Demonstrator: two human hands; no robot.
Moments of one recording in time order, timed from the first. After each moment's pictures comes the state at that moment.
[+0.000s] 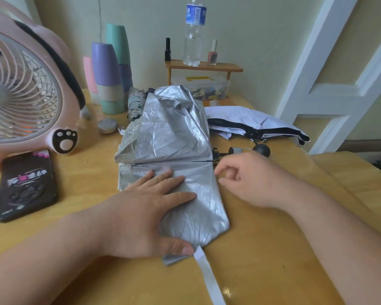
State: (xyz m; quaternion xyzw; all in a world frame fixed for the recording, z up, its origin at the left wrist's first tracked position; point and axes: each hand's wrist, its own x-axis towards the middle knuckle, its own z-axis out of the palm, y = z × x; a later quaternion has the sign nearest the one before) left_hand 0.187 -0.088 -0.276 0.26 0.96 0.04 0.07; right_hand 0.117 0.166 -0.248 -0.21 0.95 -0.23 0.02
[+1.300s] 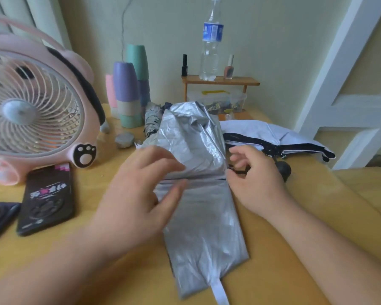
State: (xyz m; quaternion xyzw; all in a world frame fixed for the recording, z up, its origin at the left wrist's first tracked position) left_hand 0.178 -0.098 -0.259 0.20 0.89 0.26 -0.33; right_hand 0.086 0.134 -0.274 -0.16 0.88 -0.39 -0.21
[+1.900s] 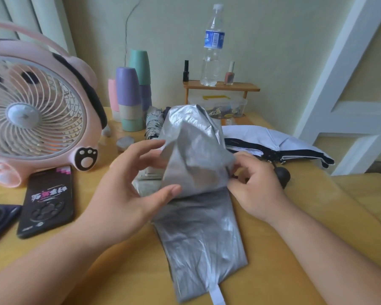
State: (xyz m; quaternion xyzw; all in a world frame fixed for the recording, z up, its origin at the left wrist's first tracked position) left_hand 0.173 -0.111 -0.262 0.15 0.81 0.50 -0.27; right_hand 0.079 0.135 -0.274 -0.27 0.81 -0.50 -0.14
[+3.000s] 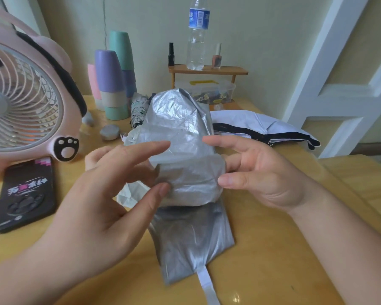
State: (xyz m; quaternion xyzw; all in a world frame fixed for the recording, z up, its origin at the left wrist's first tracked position) left_hand 0.215 -0.087 -0.248 0.23 0.82 0.40 -0.33; right_hand 0.111 0.164 -0.238 -0.32 0.63 -0.68 0.19
